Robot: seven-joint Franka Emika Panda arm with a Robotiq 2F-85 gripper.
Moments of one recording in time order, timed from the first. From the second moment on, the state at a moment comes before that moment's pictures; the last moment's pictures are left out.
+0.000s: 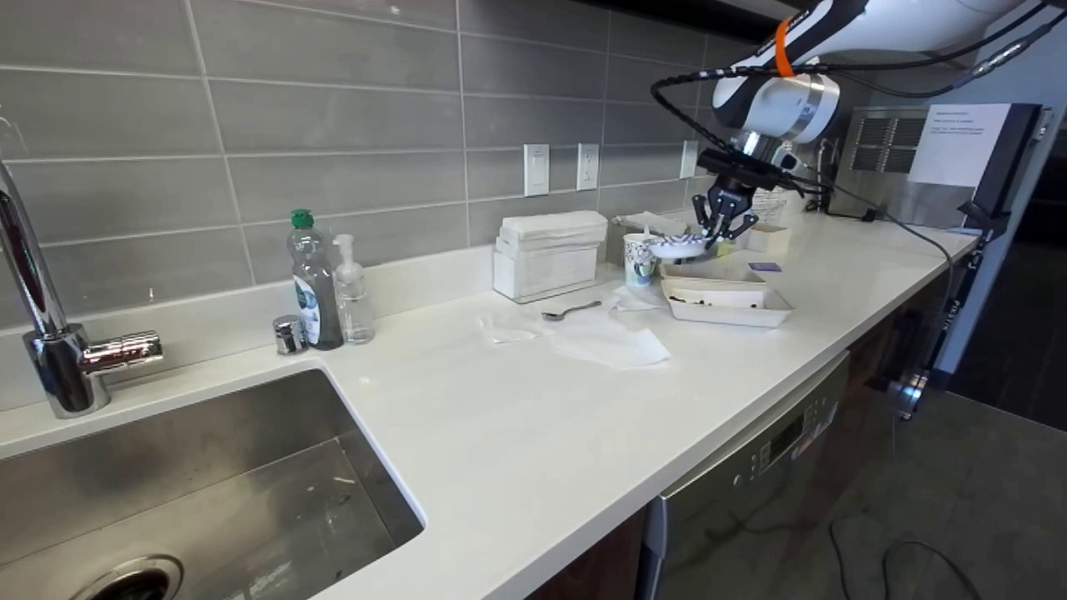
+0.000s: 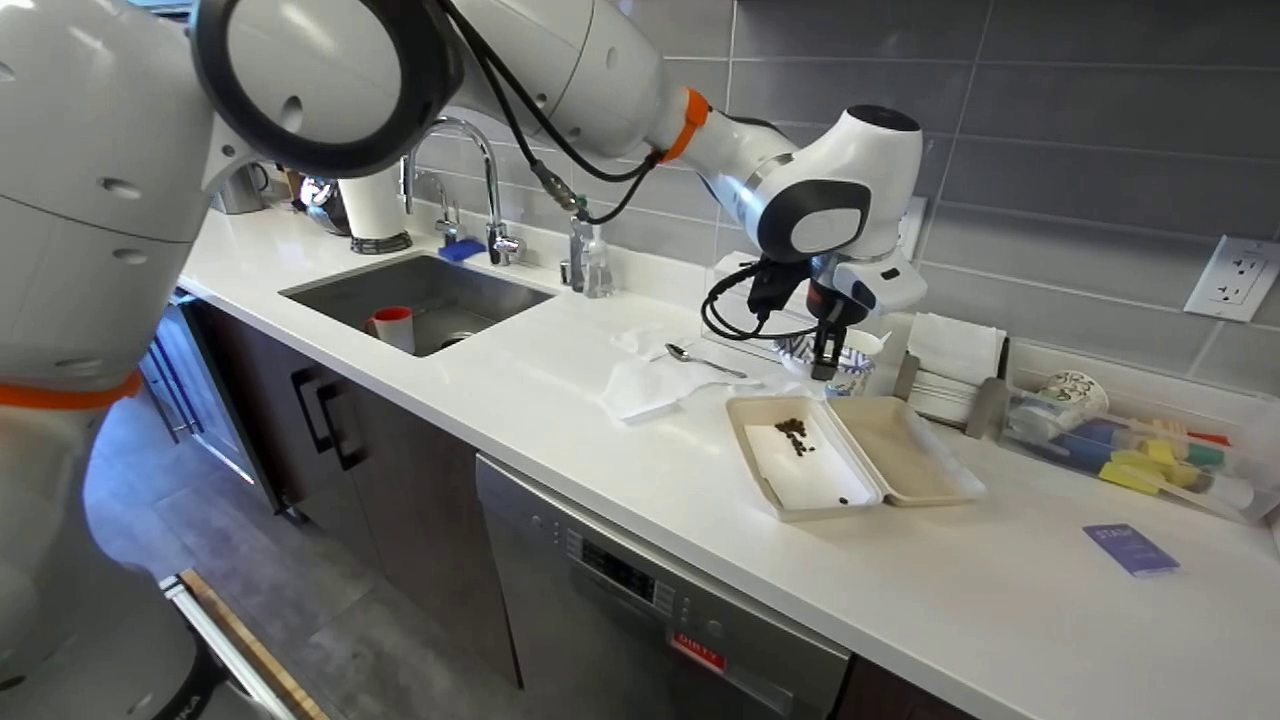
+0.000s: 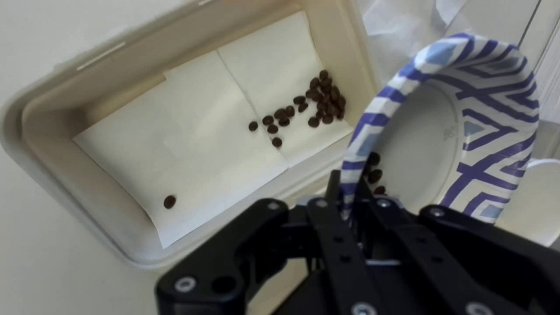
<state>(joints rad) -0.30 0.59 -0.24 -1.46 0.38 2.21 0.61</state>
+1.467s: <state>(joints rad) -0.43 0.81 -0.25 -1.27 0.39 2.27 0.71</state>
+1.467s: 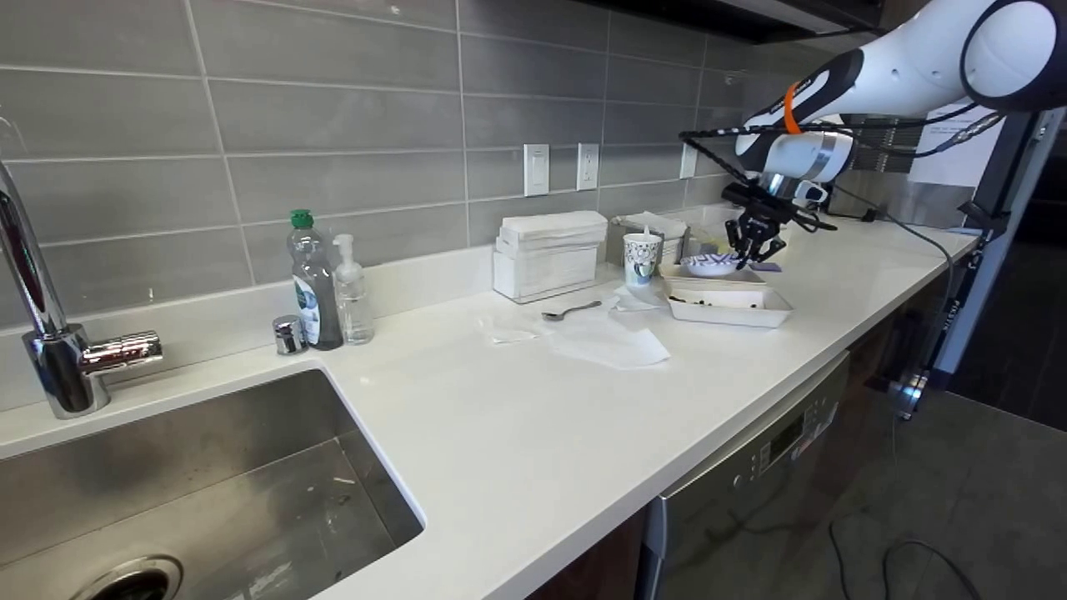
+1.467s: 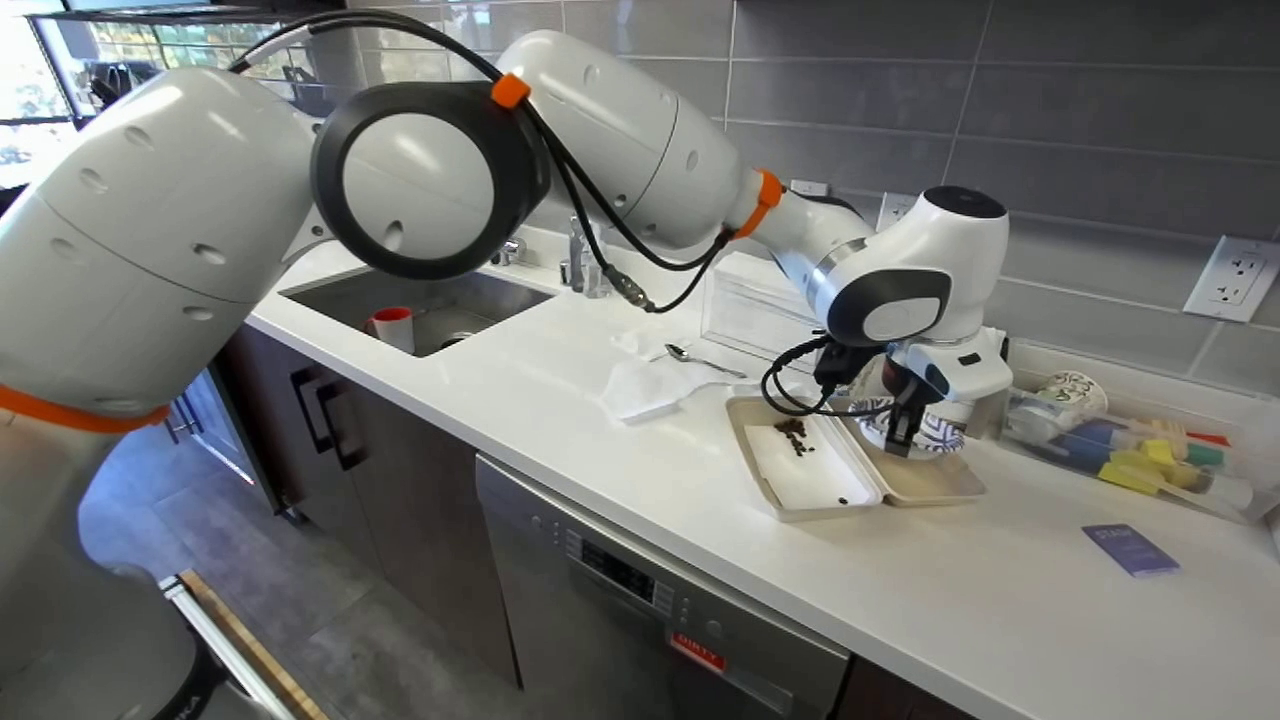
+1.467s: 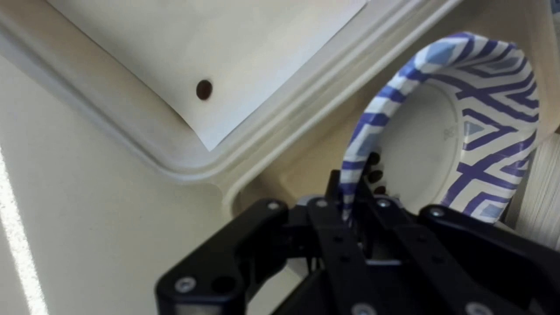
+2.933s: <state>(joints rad) -0.32 0.42 -0.22 -1.27 0.09 1.59 0.25</state>
